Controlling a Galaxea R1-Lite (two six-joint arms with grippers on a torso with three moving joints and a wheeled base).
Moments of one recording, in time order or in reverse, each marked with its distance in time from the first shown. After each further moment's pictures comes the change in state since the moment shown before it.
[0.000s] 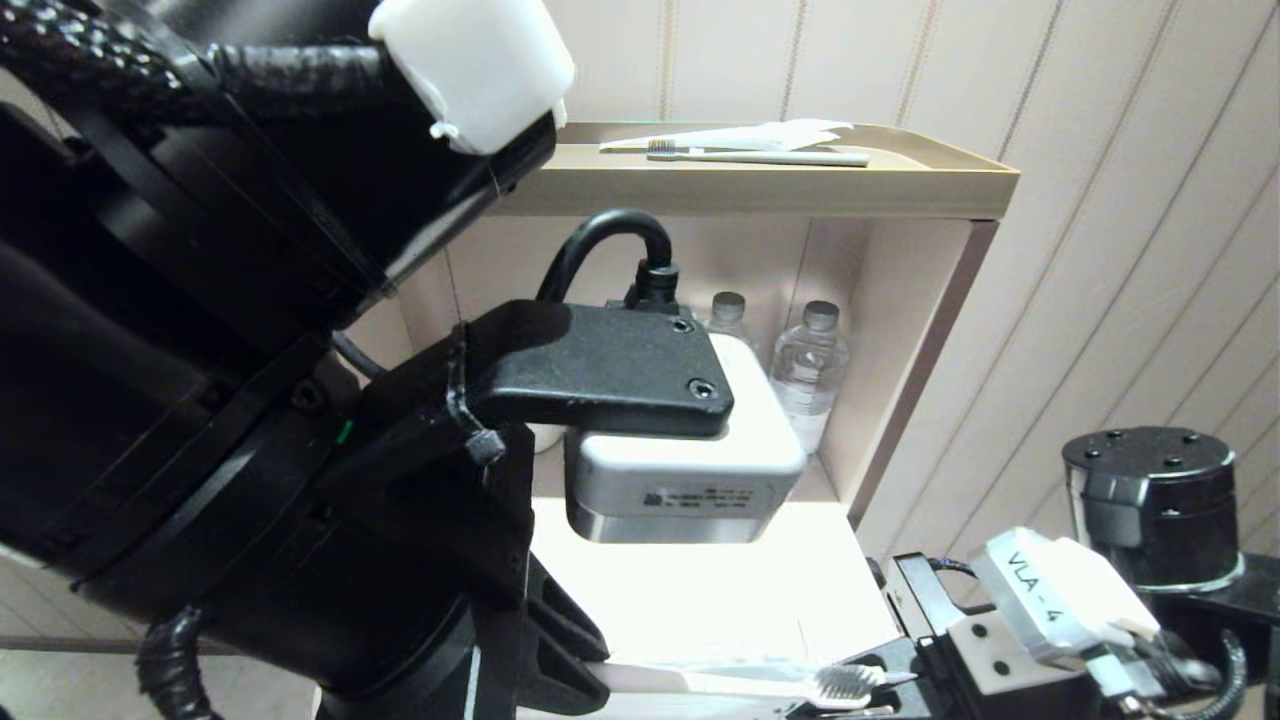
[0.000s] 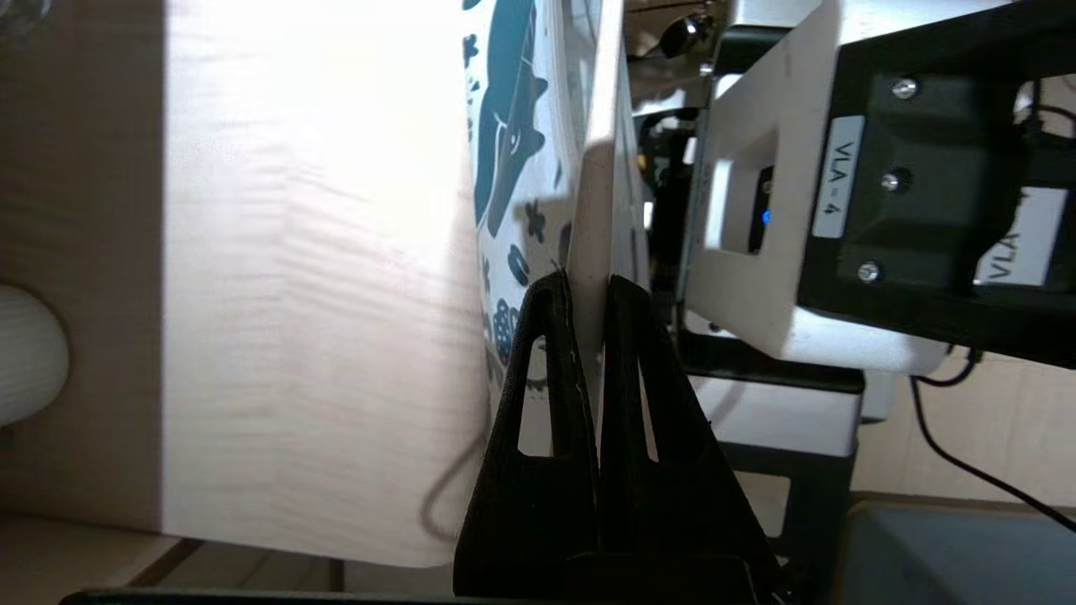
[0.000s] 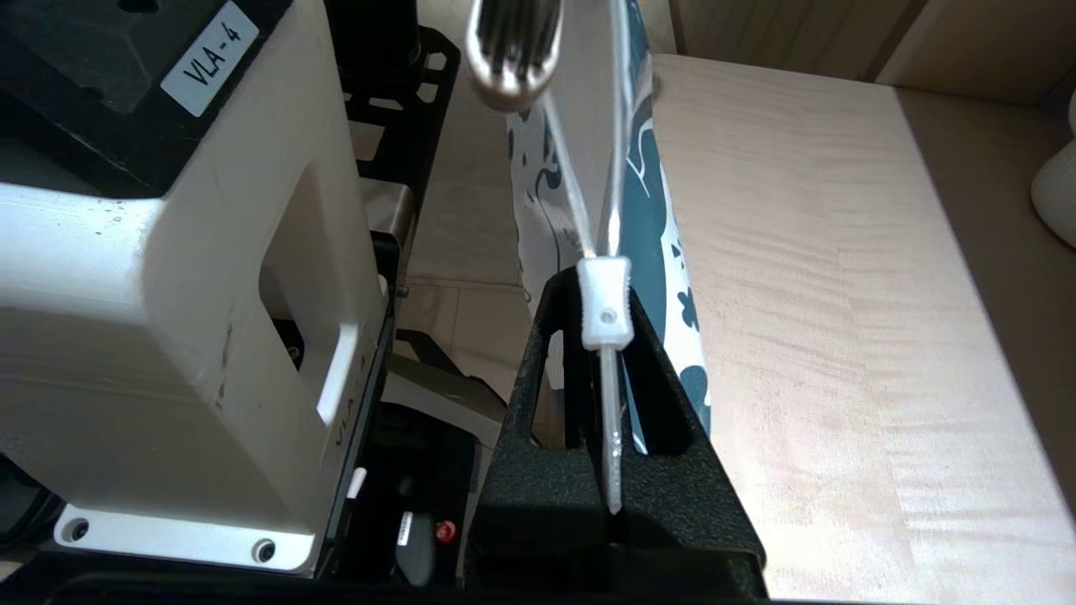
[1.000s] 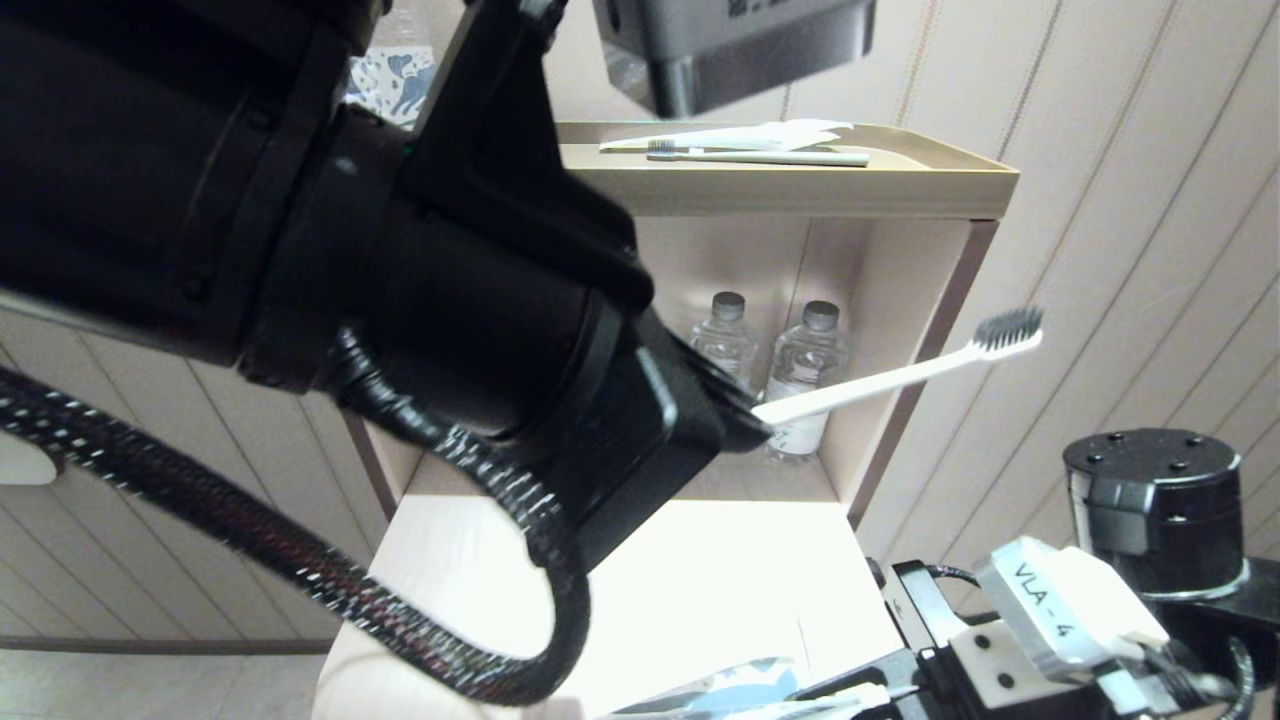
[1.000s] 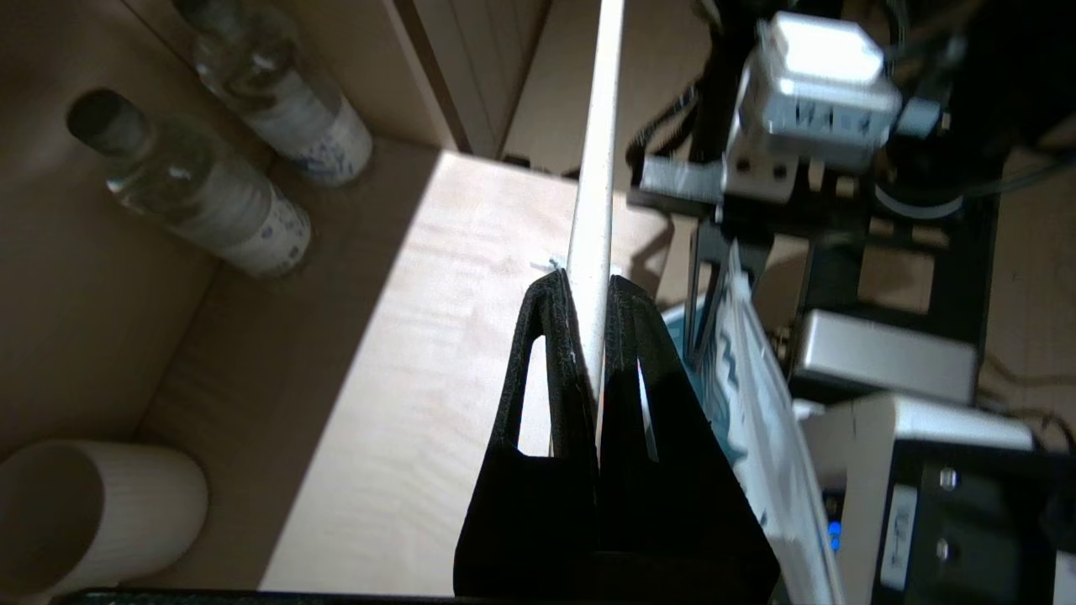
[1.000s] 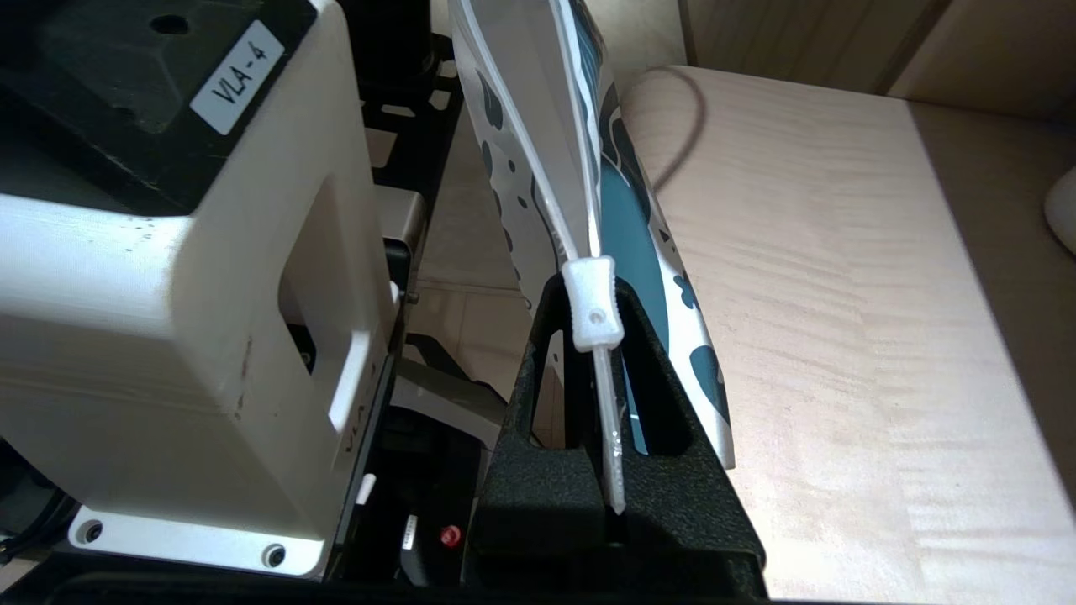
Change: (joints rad) left arm 0.034 -0.014 0.008 -0.474 -0.009 -0.161; right arm 0.012 -0.009 -0.008 0.011 0.002 0.006
